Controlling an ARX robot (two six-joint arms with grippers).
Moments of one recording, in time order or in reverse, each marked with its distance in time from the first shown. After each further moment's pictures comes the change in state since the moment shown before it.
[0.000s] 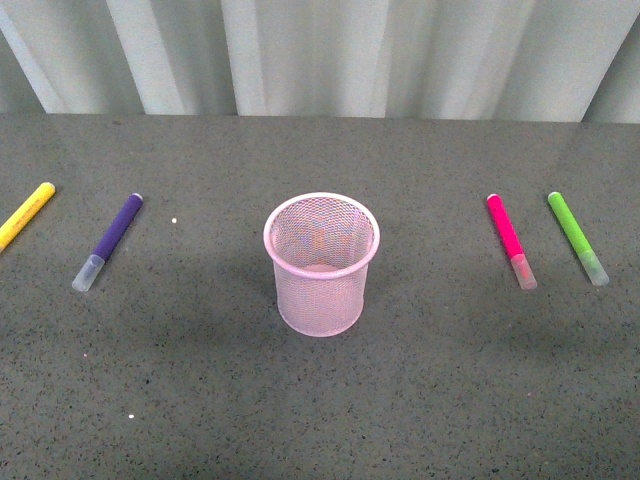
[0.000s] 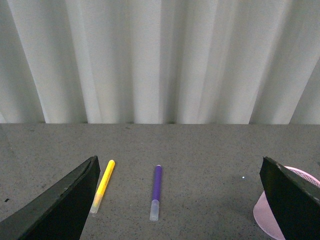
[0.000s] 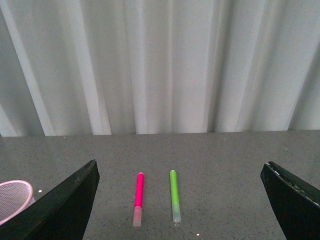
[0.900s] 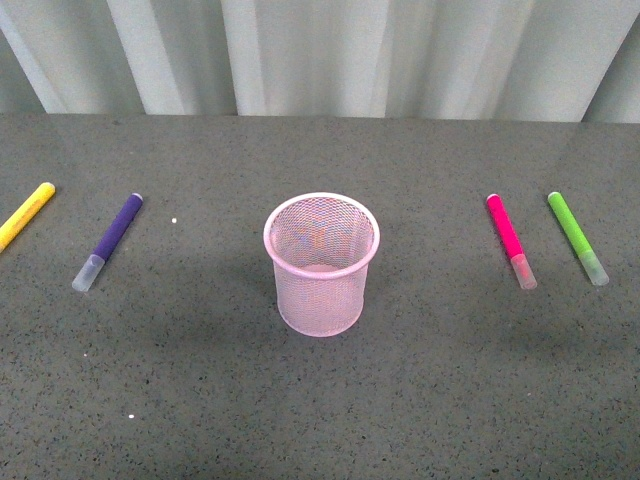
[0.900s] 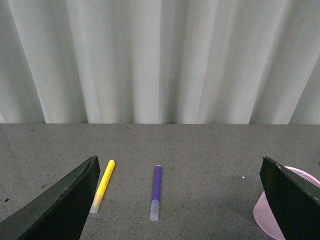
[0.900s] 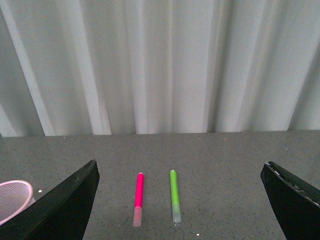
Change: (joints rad) left arm 0.000 0.000 0.000 0.000 0.000 0.000; right arm 0.000 0.000 0.000 0.000 0.000 0.000
